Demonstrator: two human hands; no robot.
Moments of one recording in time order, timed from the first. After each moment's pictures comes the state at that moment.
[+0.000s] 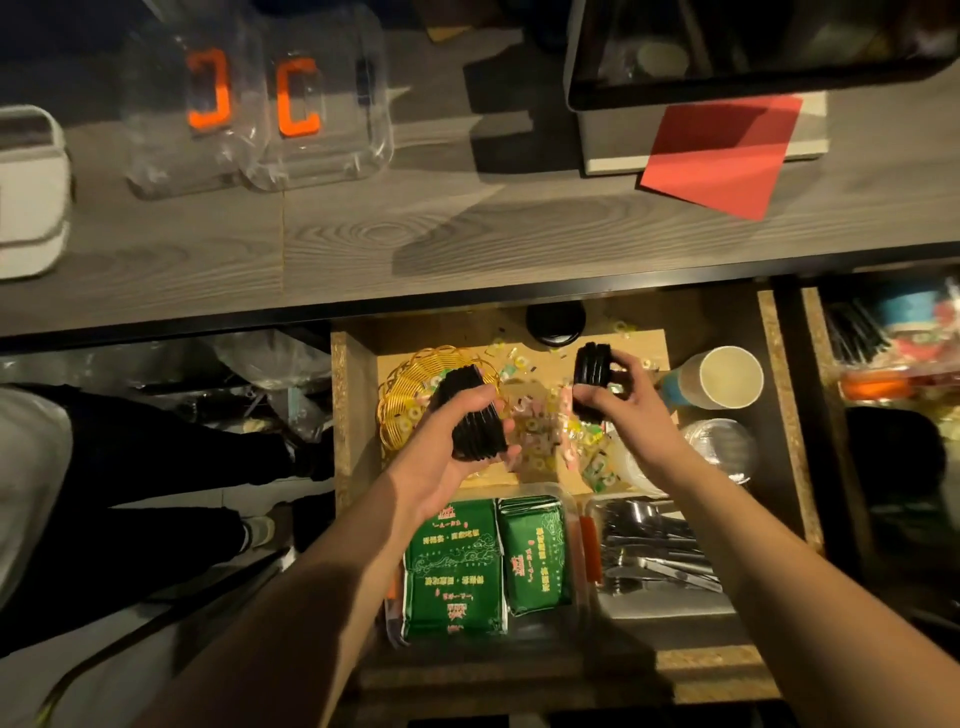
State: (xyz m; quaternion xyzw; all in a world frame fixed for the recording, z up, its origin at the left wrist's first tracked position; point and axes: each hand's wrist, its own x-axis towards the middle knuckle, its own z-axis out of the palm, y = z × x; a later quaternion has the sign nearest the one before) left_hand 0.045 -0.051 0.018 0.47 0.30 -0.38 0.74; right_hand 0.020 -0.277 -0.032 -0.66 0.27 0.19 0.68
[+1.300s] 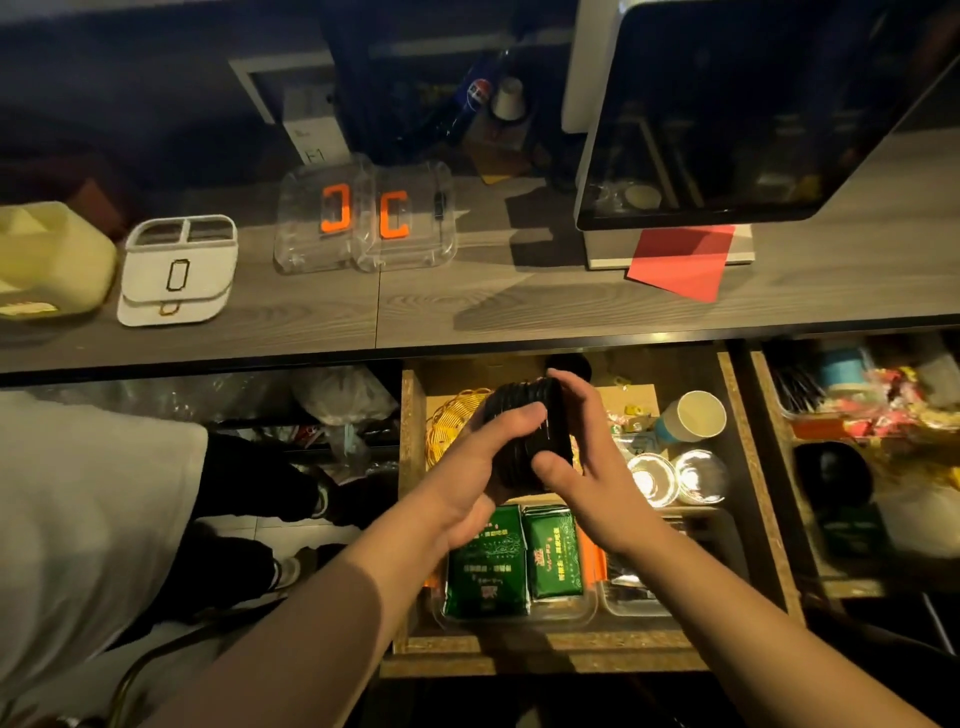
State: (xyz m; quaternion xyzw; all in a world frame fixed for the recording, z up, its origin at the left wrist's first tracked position) left_hand -0.014 -0.031 0.181 0.48 0.17 -0.38 0.77; right_hand -0.051 -0.179 0.166 -0.73 0.00 0.10 0.68
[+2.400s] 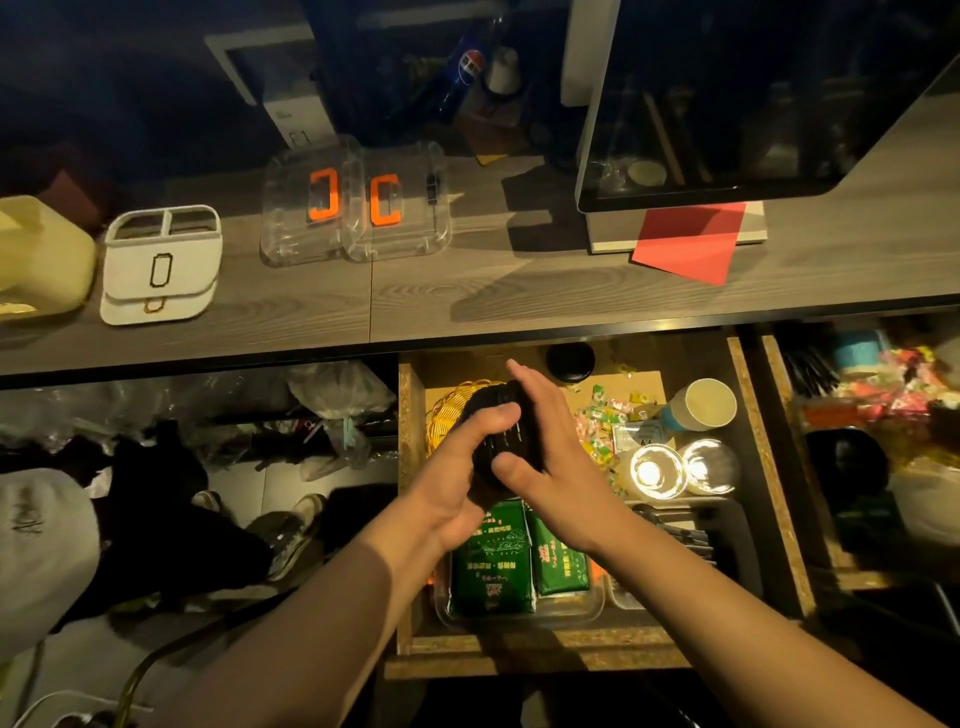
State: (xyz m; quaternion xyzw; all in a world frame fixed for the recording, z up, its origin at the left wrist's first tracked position) left_hand -0.005 -0.021 0.155 0.47 0.19 -0.37 0.78; right_hand -0.034 -0.155 0.141 -0.79 -0.03 0.10 0.60
